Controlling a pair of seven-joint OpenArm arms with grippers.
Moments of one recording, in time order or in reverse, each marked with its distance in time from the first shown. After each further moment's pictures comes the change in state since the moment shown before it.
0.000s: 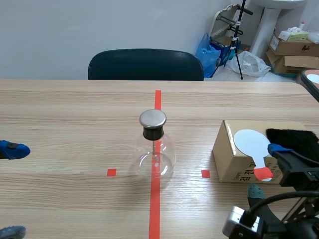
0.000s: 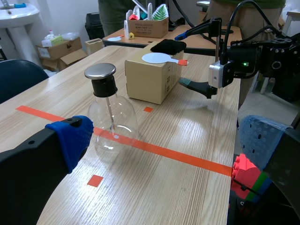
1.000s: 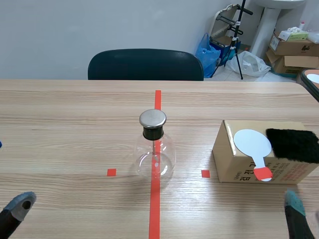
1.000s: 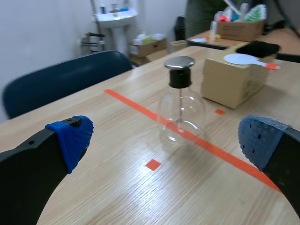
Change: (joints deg) left arm 10.2 8.0 -3.4 1.8 -13.2 22.6 4.0; right arm -32.3 12.4 3.7 38.1 45.9 14.0 1.5
